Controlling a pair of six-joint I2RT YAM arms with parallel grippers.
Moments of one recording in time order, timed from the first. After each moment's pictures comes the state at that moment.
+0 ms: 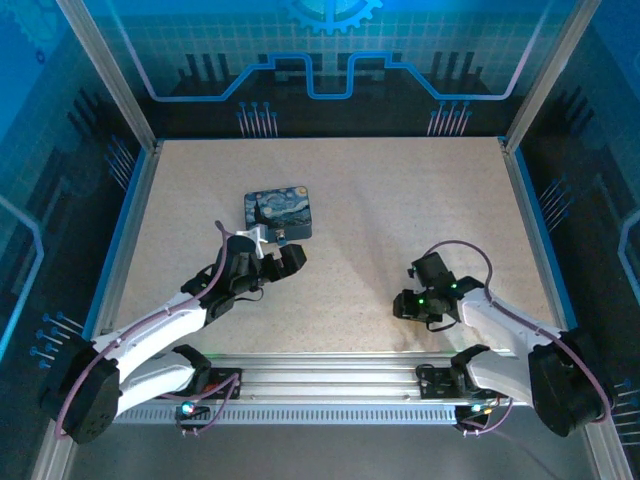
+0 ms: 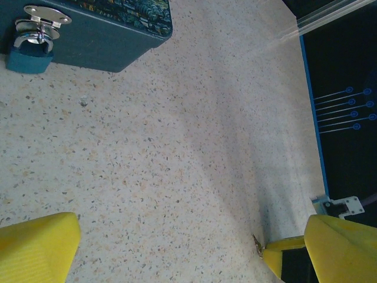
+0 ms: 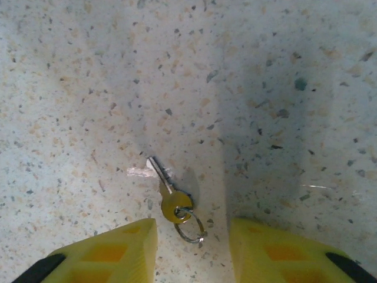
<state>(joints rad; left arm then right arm) -0.53 1.05 0.49 0.02 0.16 -0.90 0.42 1.11 0.44 -0.57 -0.19 0.55</state>
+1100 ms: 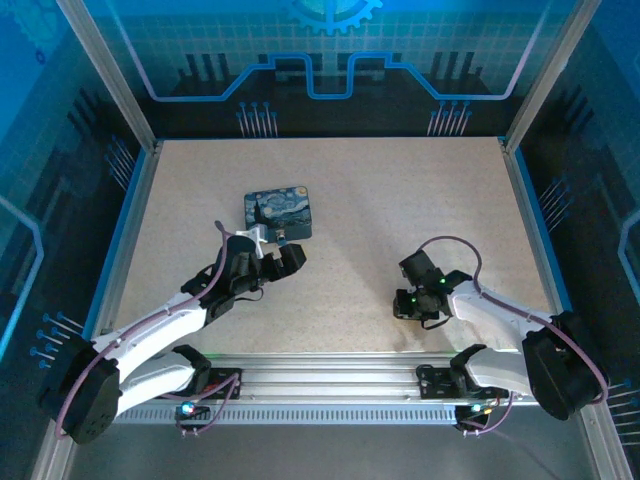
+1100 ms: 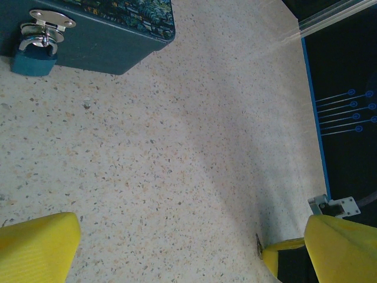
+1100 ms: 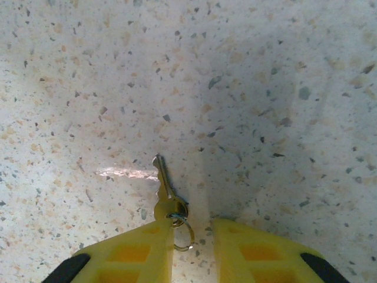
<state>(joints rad) -0.53 1.05 0.49 0.02 0.15 -0.90 0.51 1.19 0.50 -0.61 -0.09 0.58</state>
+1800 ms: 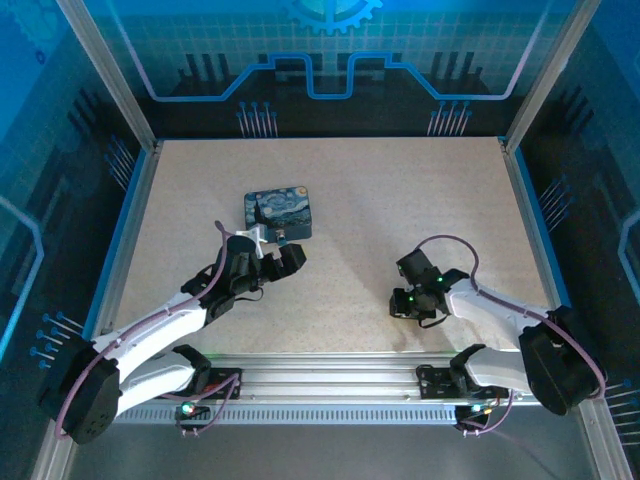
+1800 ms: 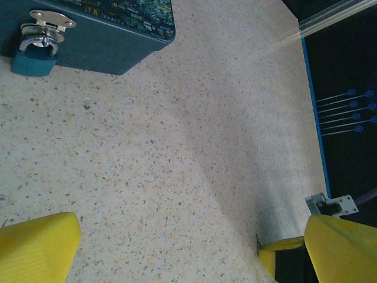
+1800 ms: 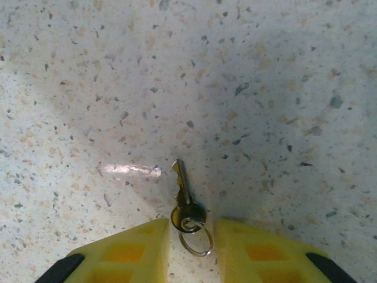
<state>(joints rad) -0.53 1.05 0.49 0.02 0.15 -0.90 0.52 1.22 0.51 -0.59 -0.11 0.59</state>
